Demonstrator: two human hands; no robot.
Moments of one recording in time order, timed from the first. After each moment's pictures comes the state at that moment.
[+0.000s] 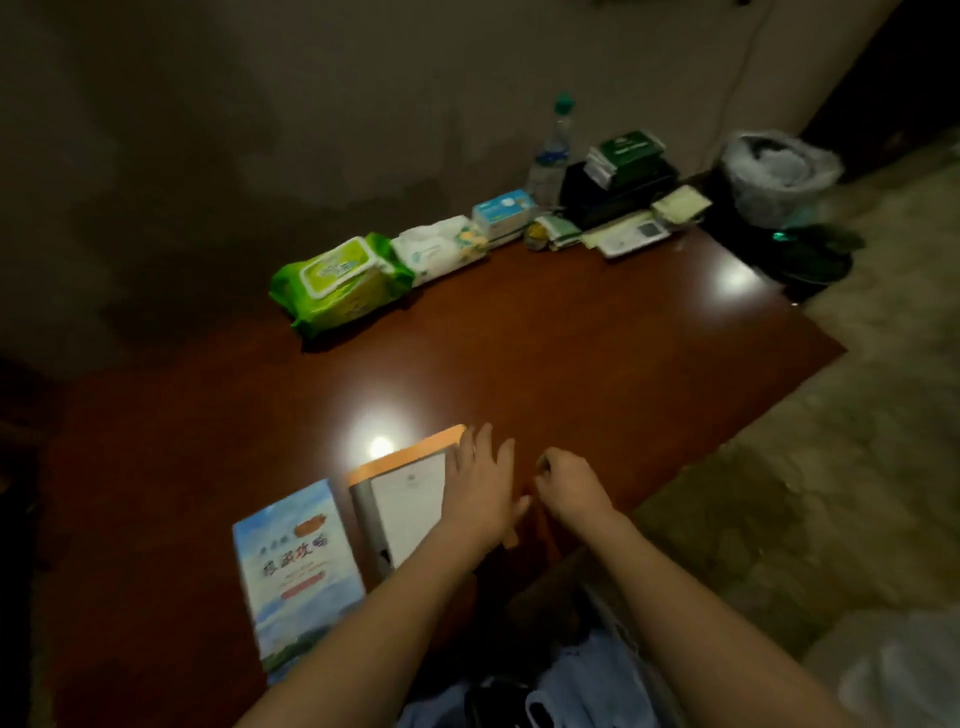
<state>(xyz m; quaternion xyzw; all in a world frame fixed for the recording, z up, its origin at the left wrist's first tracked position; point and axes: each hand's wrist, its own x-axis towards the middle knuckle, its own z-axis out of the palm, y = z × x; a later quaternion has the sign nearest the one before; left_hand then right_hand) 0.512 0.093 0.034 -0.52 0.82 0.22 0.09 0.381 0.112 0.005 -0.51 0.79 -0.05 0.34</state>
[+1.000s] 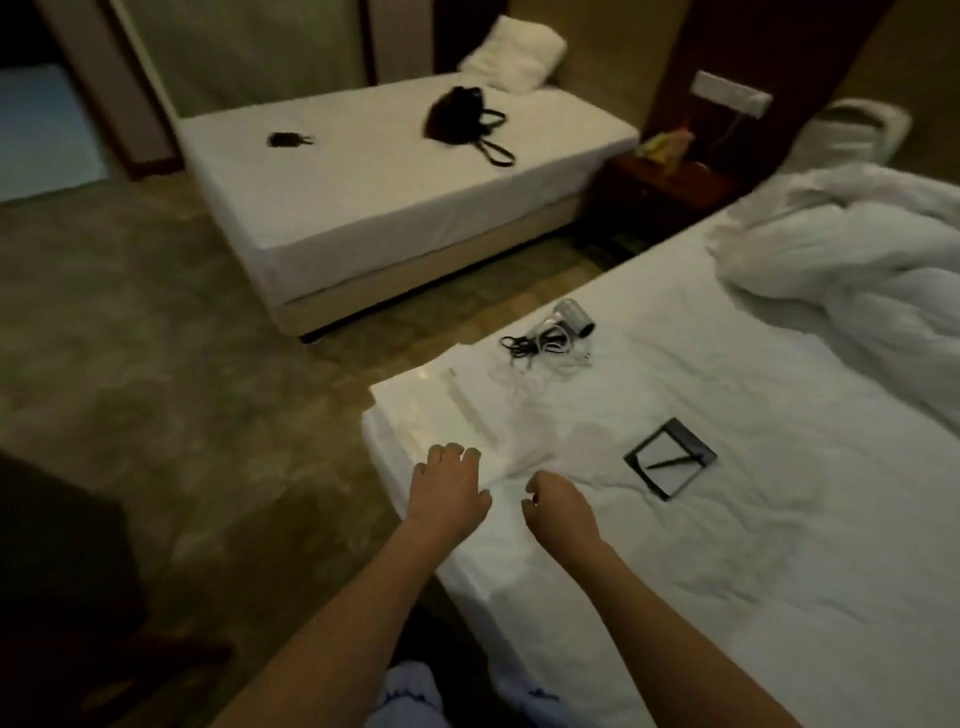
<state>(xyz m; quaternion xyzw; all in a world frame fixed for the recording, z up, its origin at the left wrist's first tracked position) -0.037 0.531 0.072 0.25 0.95 0.09 0.16 0.028 0.665 0.031 0.25 0.92 -0.28 0.11</state>
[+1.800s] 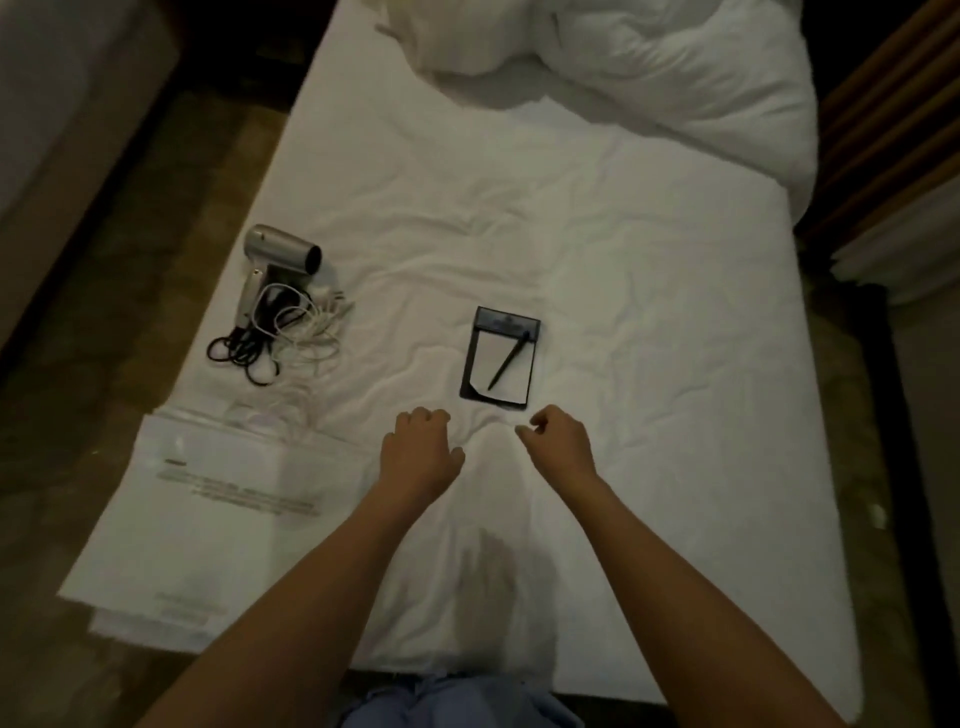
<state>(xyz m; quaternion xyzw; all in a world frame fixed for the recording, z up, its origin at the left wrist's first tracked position) -0.136 0.823 -0.063 0.52 0.79 0.00 0.32 0.018 0.892 -0.061 0.67 0.63 -0.39 0.02</state>
